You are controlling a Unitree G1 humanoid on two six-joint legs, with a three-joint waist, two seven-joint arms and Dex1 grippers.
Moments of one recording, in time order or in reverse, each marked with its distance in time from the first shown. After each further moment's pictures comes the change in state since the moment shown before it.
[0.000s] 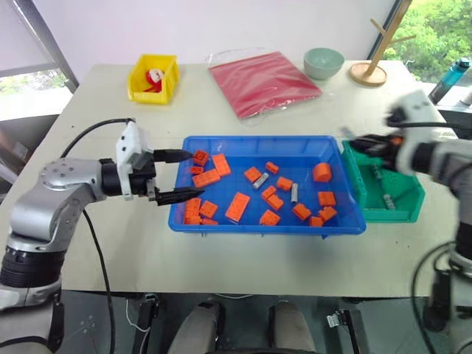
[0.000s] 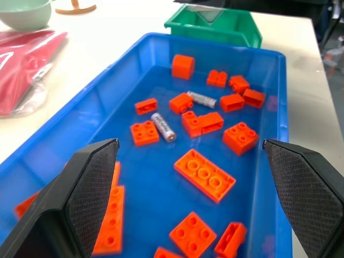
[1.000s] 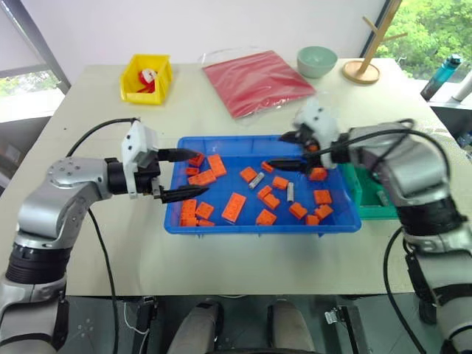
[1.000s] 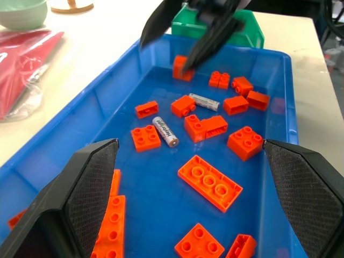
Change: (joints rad) left arm -0.019 -0.004 -0.011 -0.012 0.019 0.012 0.030; right arm -0.415 0.230 0.730 0.316 -0.049 -0.617 0.239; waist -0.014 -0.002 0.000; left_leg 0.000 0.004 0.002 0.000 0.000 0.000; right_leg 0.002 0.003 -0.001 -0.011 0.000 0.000
